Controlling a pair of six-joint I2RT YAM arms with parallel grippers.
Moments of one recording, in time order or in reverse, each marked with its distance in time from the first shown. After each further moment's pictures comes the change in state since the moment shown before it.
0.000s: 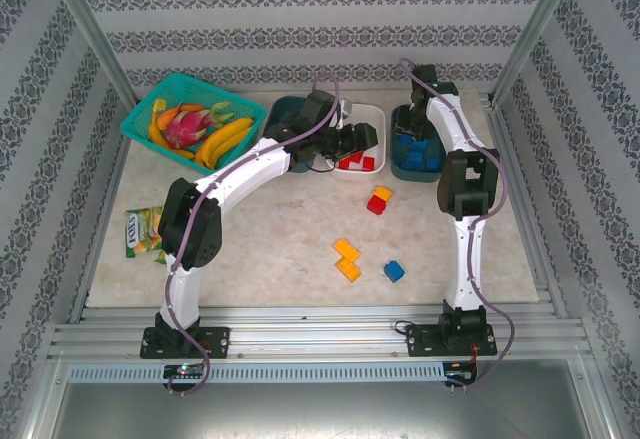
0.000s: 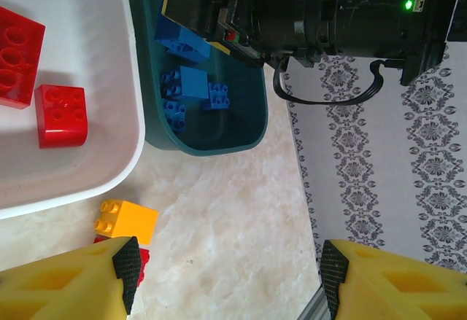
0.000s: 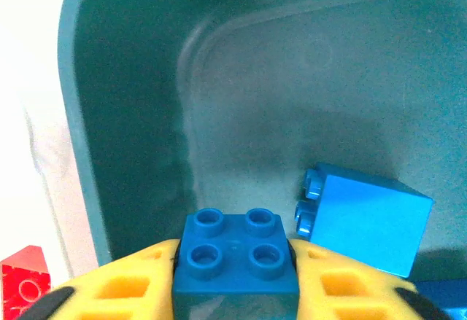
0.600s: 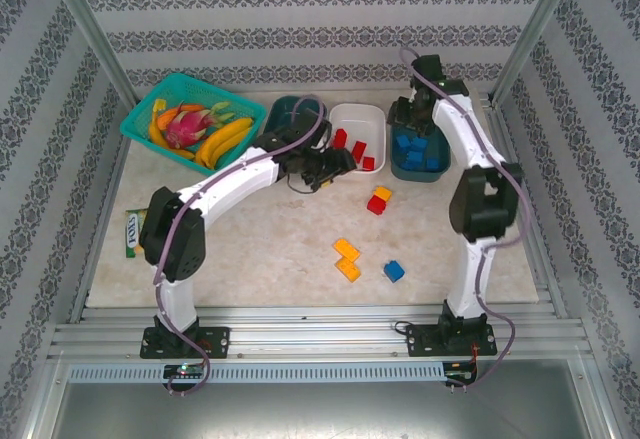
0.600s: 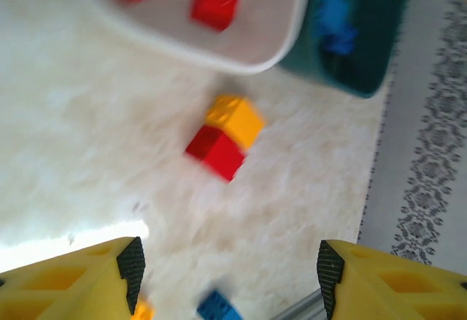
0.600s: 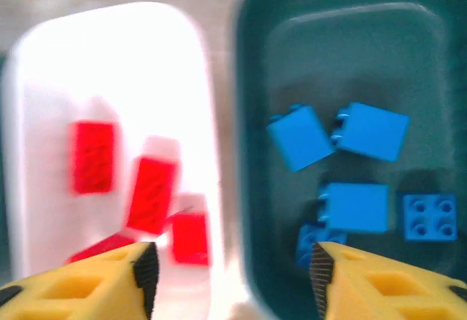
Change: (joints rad) left arm -0.014 -0.159 -0.211 -0.267 -0.087 -0.203; right arm 0.099 -0.444 -0.367 0.119 -0.008 -0.020
